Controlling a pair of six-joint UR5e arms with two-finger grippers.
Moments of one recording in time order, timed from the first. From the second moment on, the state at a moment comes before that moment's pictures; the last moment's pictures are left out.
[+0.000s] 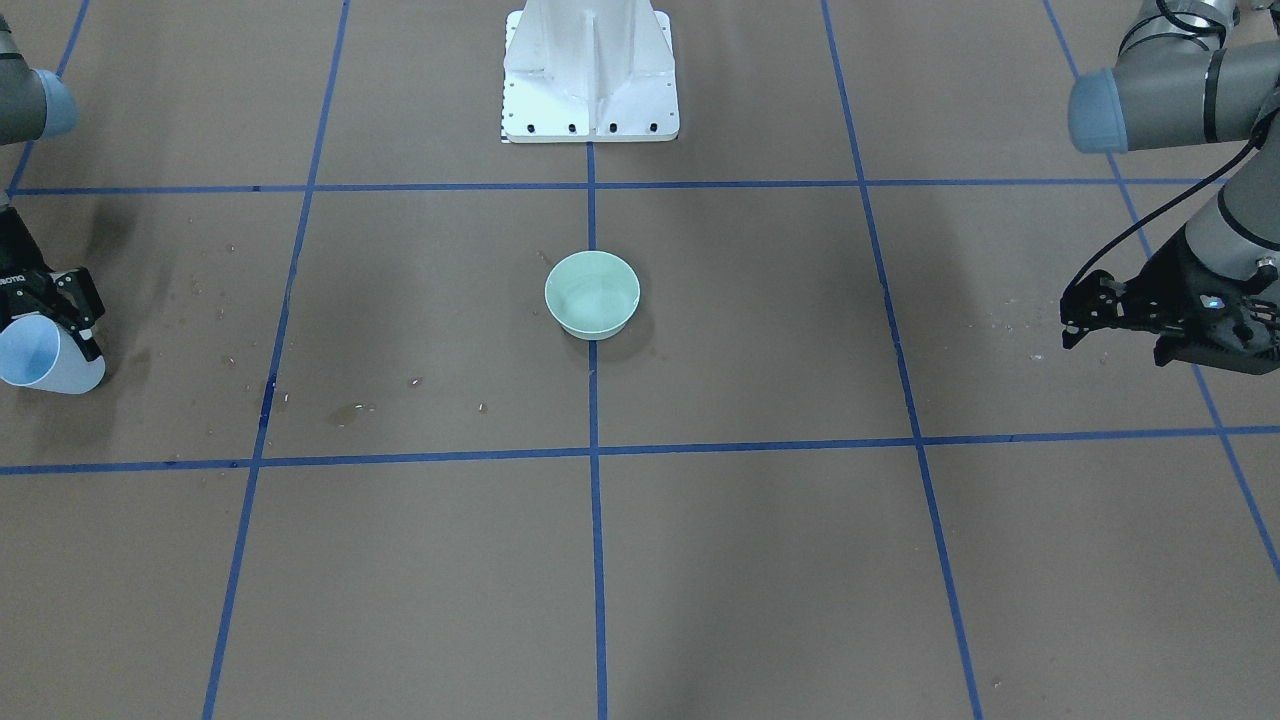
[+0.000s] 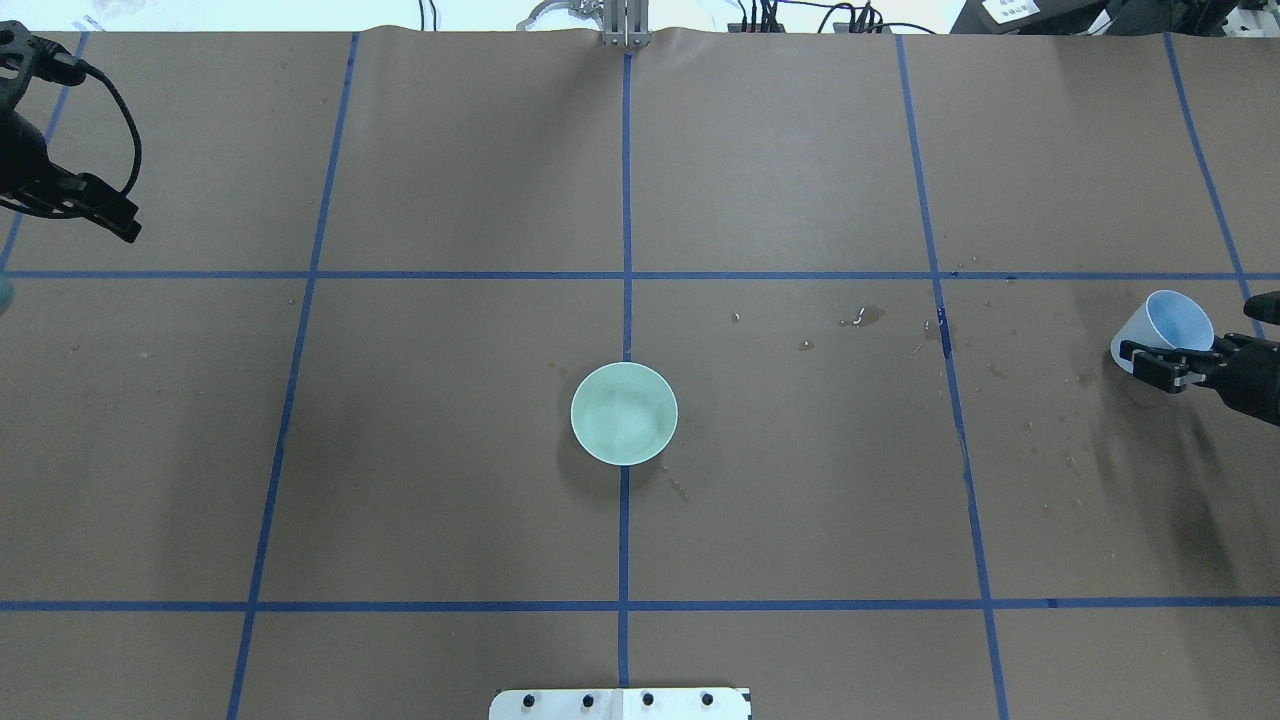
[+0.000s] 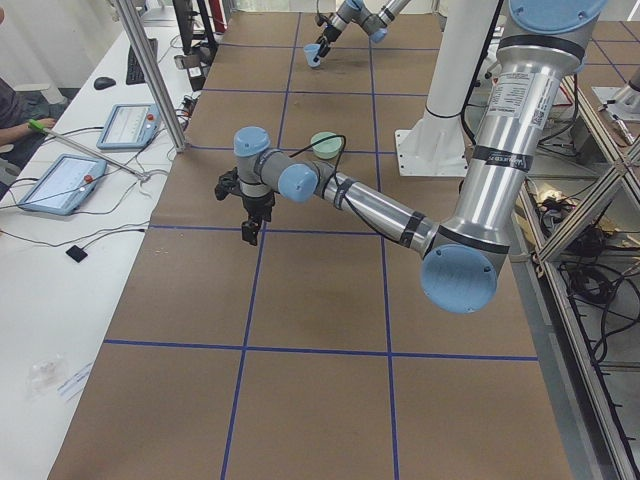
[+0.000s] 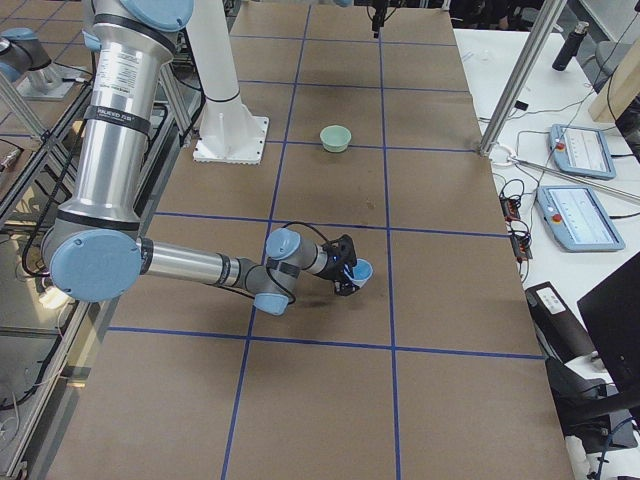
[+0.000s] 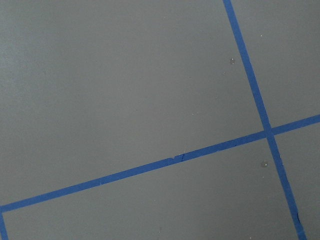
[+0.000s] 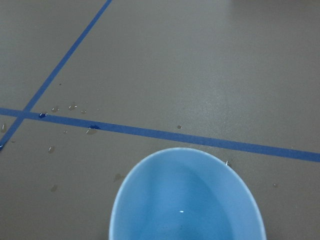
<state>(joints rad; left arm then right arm) -1.14 -1.81 -1.75 -1.60 -2.19 -0.32 0.80 -1.80 1.47 -0.13 1.60 0.89</state>
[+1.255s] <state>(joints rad) -1.14 -1.81 -1.76 -1.60 -2.19 -0.32 0.79 -1.80 1.45 -0.13 1.59 0.86</state>
